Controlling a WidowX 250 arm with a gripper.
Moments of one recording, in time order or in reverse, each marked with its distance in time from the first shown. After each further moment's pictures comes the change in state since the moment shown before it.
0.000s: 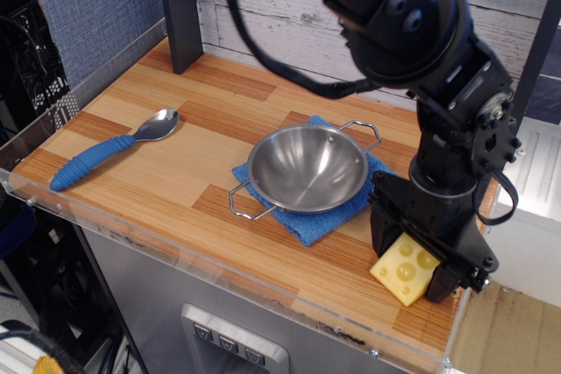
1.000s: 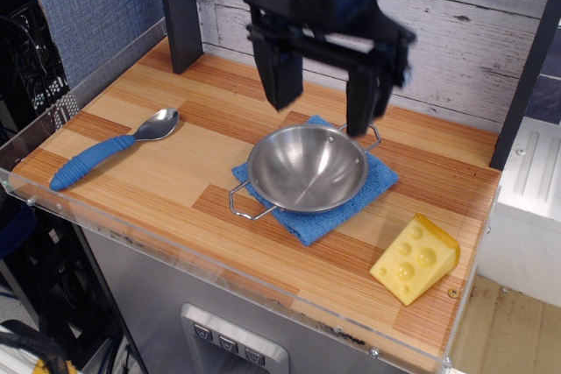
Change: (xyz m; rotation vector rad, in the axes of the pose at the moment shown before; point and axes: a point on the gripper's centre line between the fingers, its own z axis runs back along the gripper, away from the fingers) arm -0.033 0.086 0.148 -0.044 0.011 0.326
